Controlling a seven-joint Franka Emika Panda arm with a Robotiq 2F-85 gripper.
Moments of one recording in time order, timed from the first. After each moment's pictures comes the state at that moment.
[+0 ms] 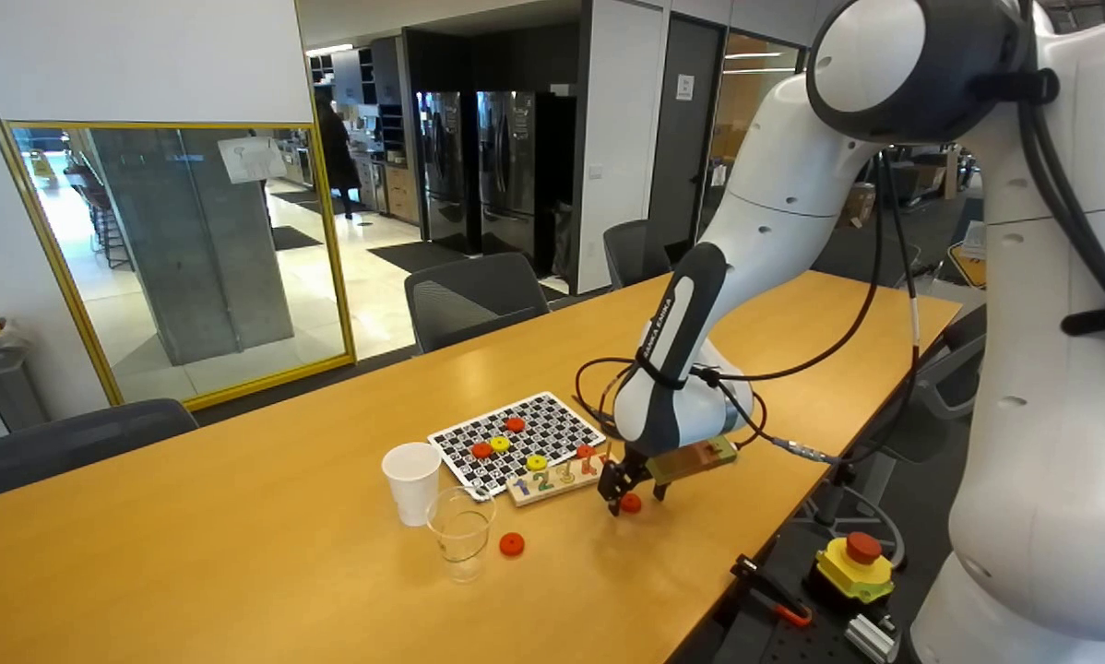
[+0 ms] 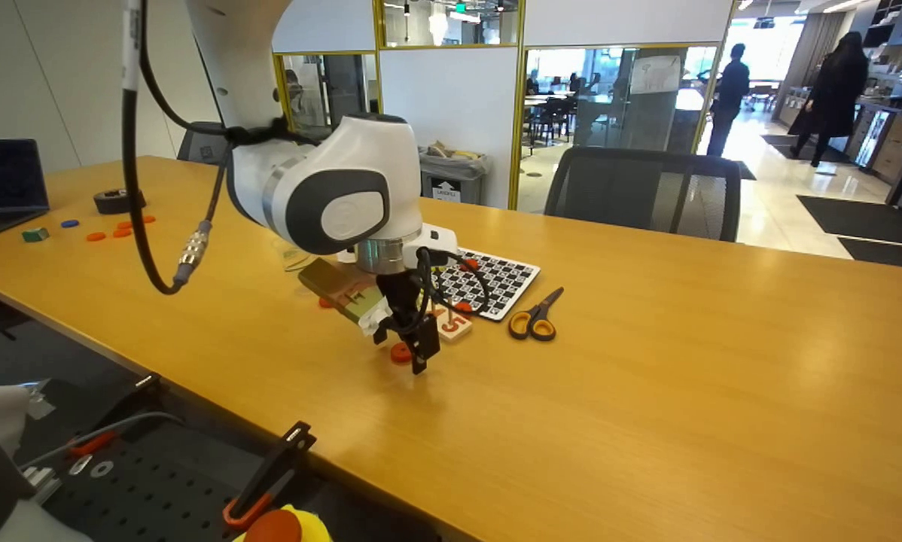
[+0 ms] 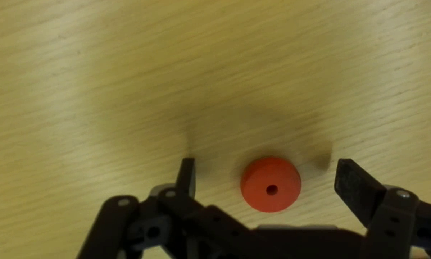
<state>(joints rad) -0.29 0.35 0.03 -2.63 0.10 3.04 -0.01</state>
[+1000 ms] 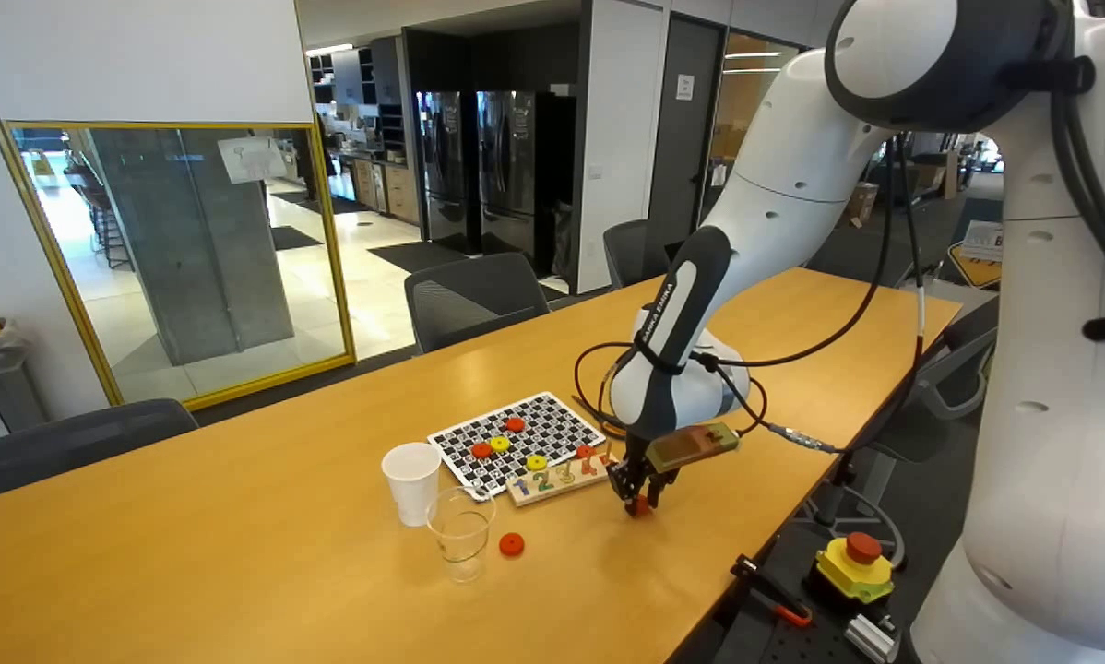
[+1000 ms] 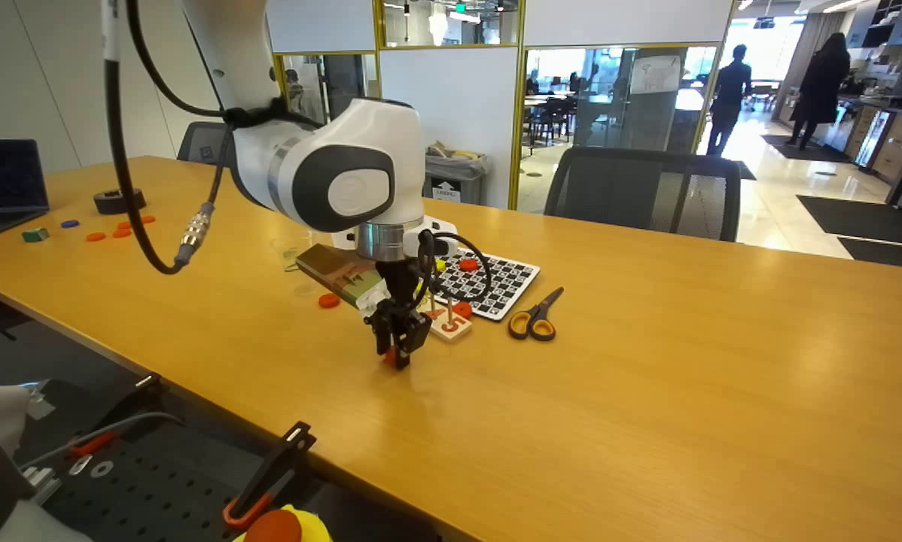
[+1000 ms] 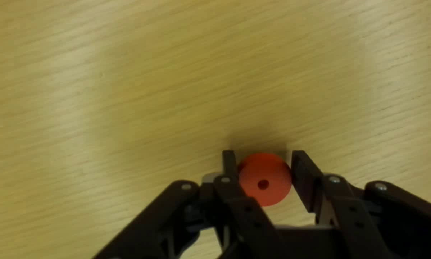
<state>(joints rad) -0.20 0.29 -0.06 -2.62 0.09 2.88 0.02</state>
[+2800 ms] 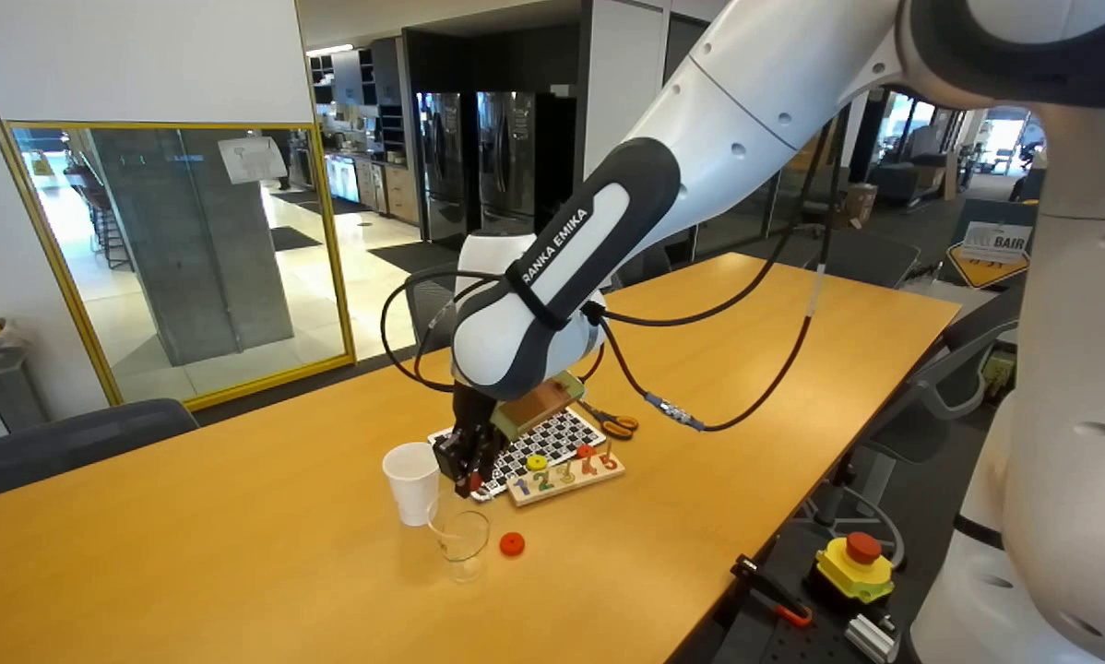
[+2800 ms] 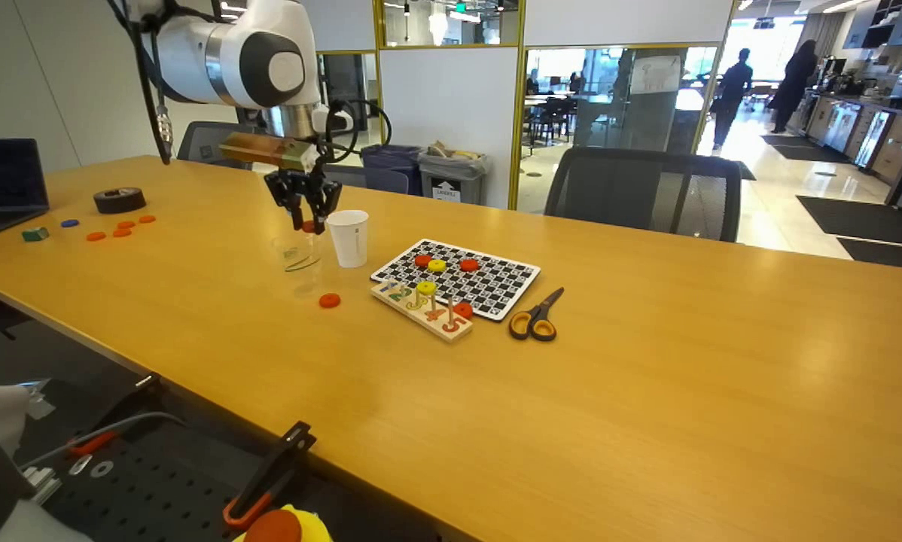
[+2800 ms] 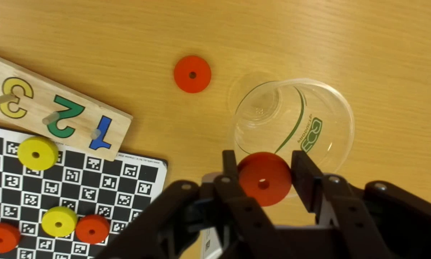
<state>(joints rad) 0.11 0.20 0.11 -2.31 0.07 2.62 0.03</state>
